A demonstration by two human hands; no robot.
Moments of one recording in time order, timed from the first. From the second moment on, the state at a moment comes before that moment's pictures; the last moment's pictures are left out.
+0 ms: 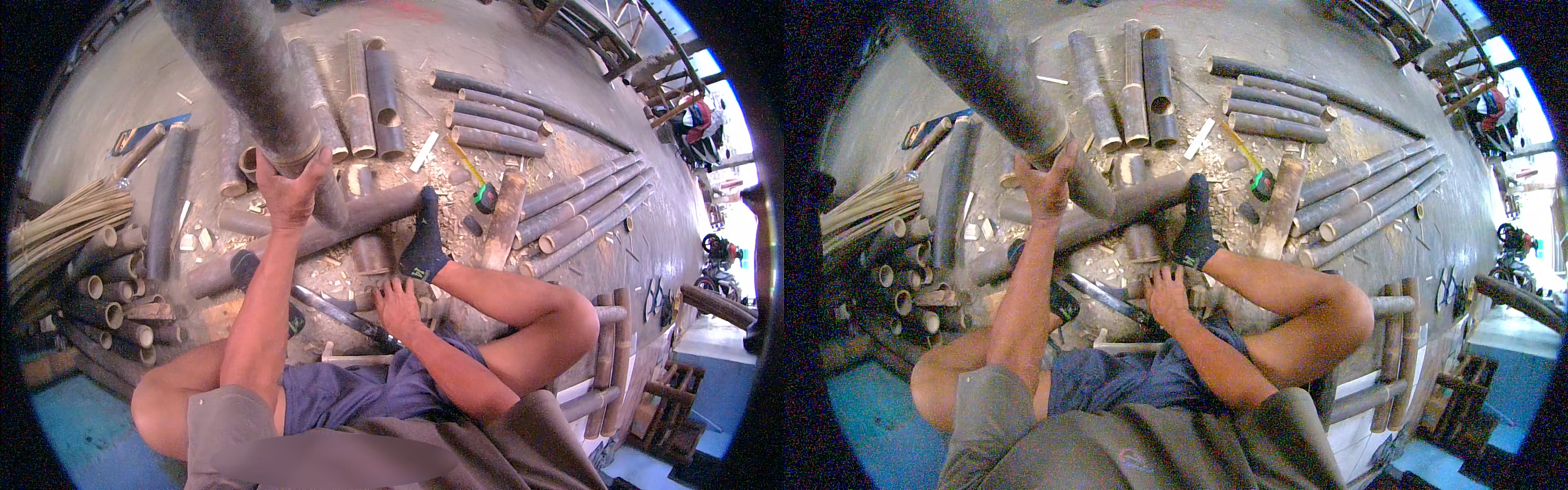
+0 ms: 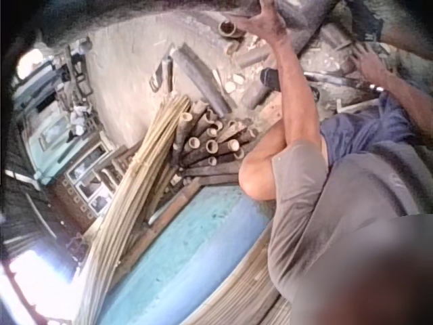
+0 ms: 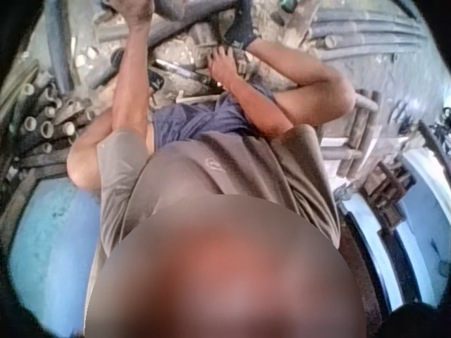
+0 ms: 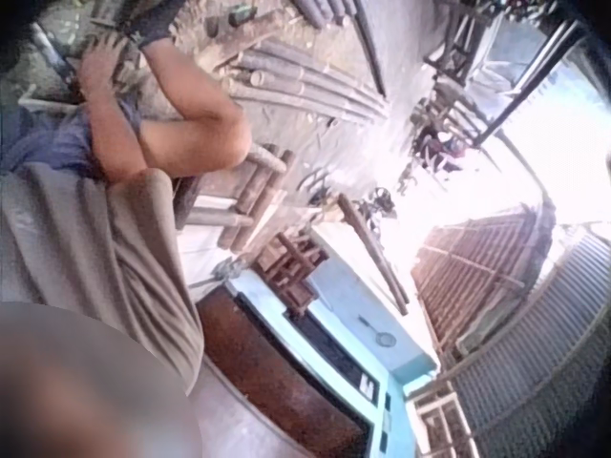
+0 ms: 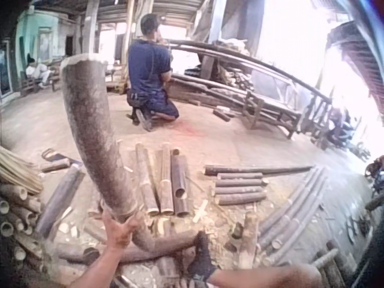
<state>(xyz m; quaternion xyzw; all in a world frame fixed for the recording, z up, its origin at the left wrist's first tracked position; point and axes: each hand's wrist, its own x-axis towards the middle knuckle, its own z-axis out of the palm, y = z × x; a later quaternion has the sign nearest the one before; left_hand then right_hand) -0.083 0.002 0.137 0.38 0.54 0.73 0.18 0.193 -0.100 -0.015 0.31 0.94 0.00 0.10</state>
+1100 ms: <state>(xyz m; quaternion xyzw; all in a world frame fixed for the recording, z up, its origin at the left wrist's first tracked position) -0.080 0.010 0.127 0.38 0.60 0.69 0.16 0.075 -0.084 0.064 0.52 0.77 -0.37 -0.05</state>
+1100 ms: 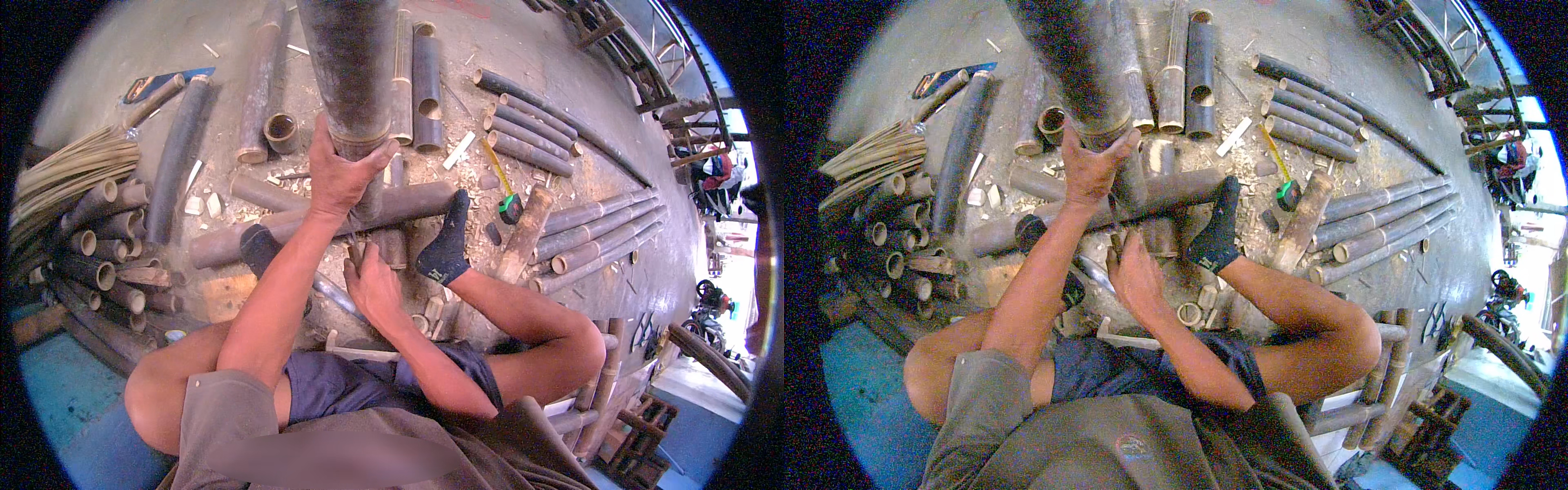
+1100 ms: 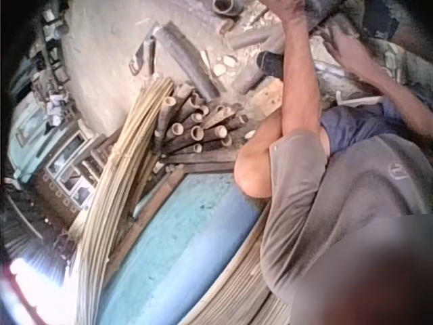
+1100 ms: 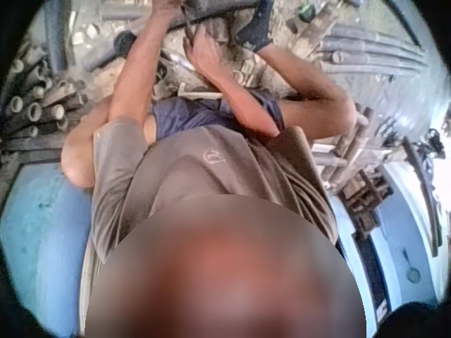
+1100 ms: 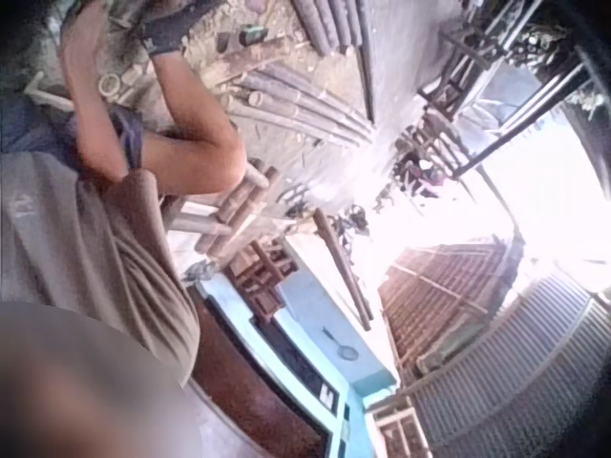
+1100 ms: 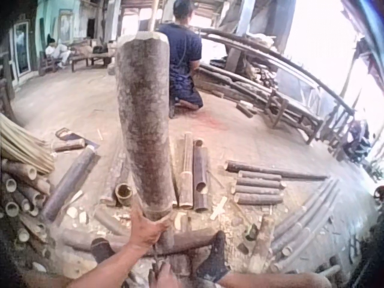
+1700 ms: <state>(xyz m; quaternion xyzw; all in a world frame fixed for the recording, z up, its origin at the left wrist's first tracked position) -0.080 0.011 0.116 0.40 0.62 0.67 0.09 0.087 -0.088 0.048 0.52 0.77 -0.37 -0.06</state>
